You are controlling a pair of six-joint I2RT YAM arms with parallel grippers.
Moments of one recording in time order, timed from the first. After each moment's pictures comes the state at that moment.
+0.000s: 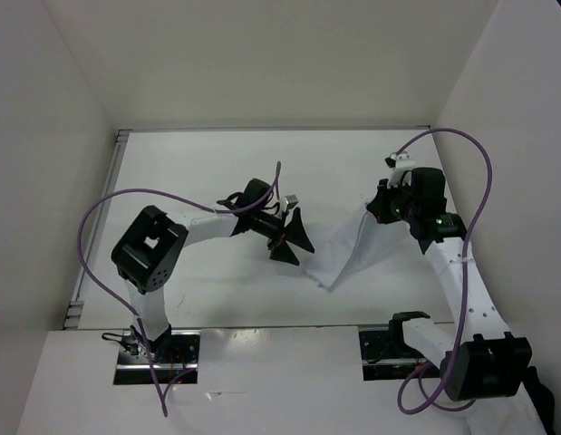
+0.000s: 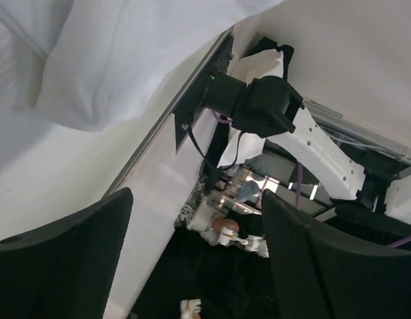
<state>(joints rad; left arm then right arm) -0.61 1.85 1.13 -0.10 1.01 -0.95 0.05 1.02 0.93 -0.52 -0.33 -0.02</state>
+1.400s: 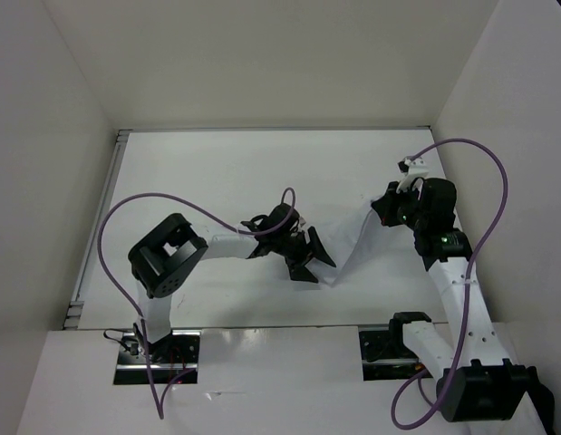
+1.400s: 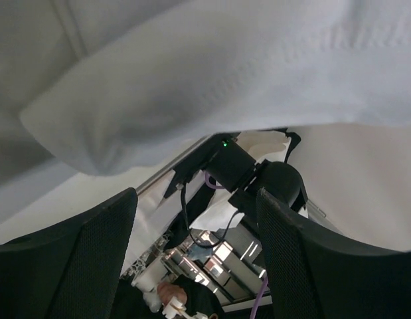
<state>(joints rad) -0.82 1.91 1.07 0.05 0.63 -1.40 -0.01 0.89 0.82 -0.40 -0.35 0.04</state>
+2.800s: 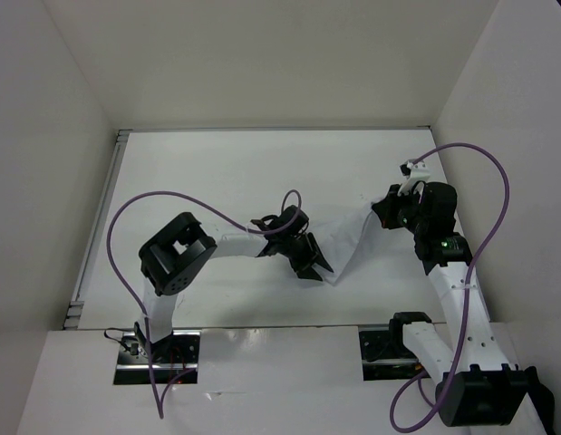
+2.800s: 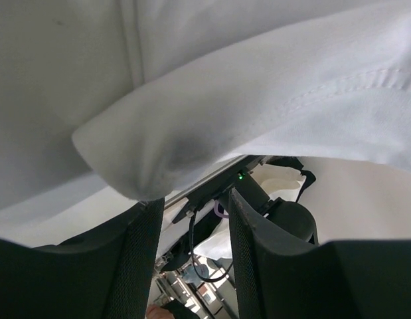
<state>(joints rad) -0.86 1.98 1.17 -0.09 0.51 -1.42 -0.01 0.85 0.79 -0.38 -0.35 0.07</state>
